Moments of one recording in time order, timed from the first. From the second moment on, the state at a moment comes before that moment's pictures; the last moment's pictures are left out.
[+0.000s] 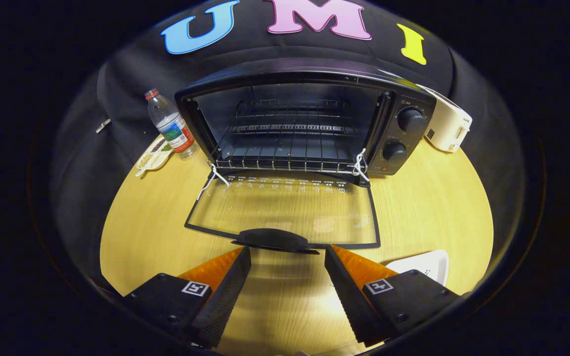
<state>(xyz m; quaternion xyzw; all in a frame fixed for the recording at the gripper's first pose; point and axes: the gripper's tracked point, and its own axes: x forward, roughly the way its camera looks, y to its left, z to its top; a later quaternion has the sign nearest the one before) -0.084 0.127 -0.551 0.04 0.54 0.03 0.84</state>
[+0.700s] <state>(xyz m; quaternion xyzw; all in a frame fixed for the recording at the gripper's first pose) -0.143 -0.123 -0.503 0.06 0.57 -0.02 0.82</state>
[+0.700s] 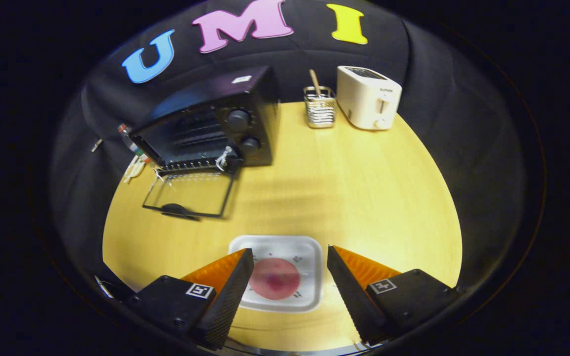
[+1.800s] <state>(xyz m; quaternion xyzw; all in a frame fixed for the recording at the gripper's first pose) -0.181 -0.147 -0.587 0.08 0.70 -0.01 0.71</state>
